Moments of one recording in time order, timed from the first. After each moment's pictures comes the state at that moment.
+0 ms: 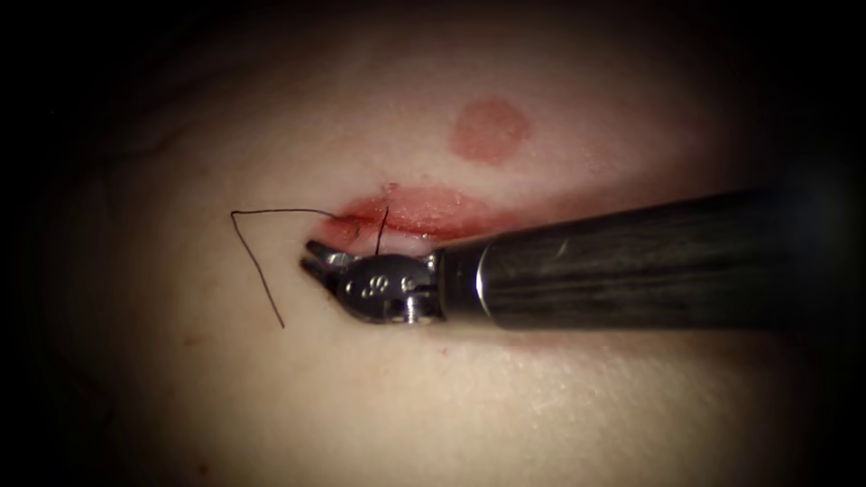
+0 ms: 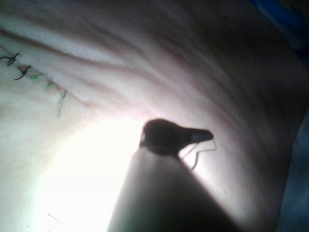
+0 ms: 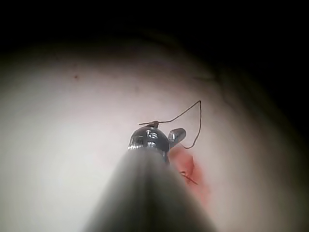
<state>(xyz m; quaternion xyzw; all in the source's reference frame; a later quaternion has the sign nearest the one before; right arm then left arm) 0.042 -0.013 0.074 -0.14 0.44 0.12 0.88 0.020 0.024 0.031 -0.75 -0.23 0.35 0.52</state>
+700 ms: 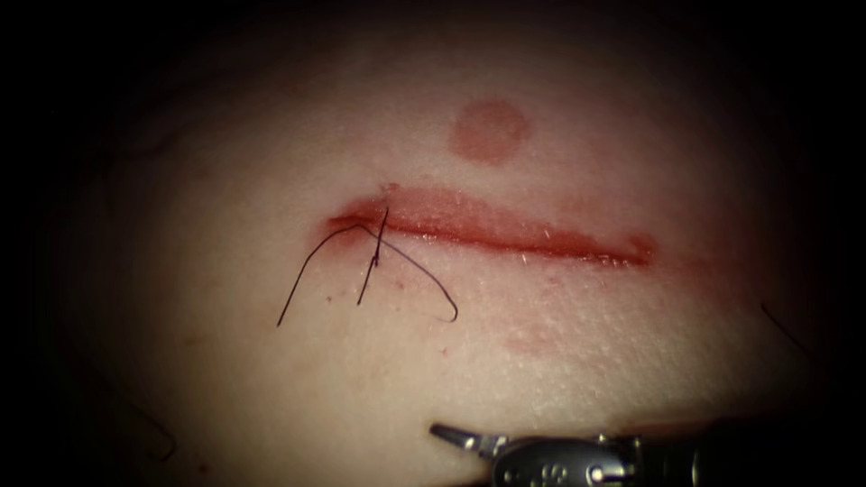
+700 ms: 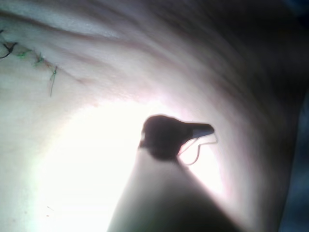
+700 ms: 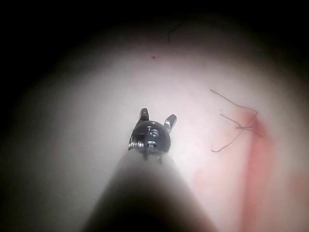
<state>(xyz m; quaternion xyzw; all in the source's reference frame) 0.027 -0.023 0.062 0.02 0.46 0.10 0.88 0.011 0.021 0.041 -0.74 -0.20 0.39 0.50</state>
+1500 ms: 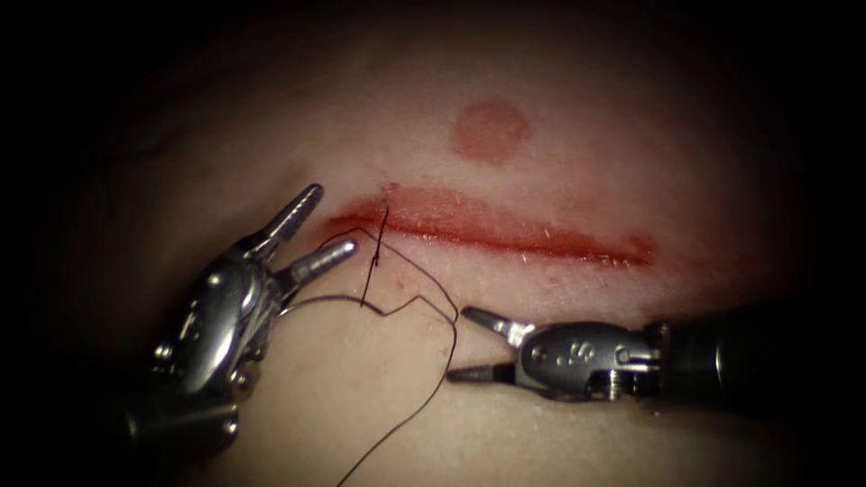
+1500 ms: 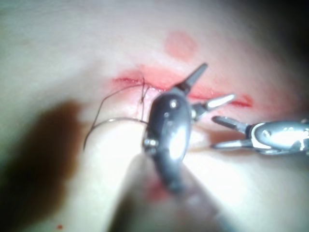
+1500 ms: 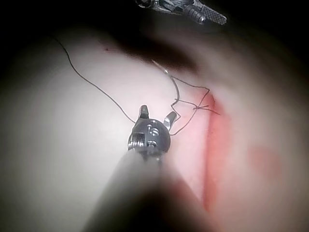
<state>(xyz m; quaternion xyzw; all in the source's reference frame) 0.025 -0.014 0.065 0.02 0.47 0.16 0.87 -0.013 0.008 0.066 -0.74 -0.05 0.59 0.32</state>
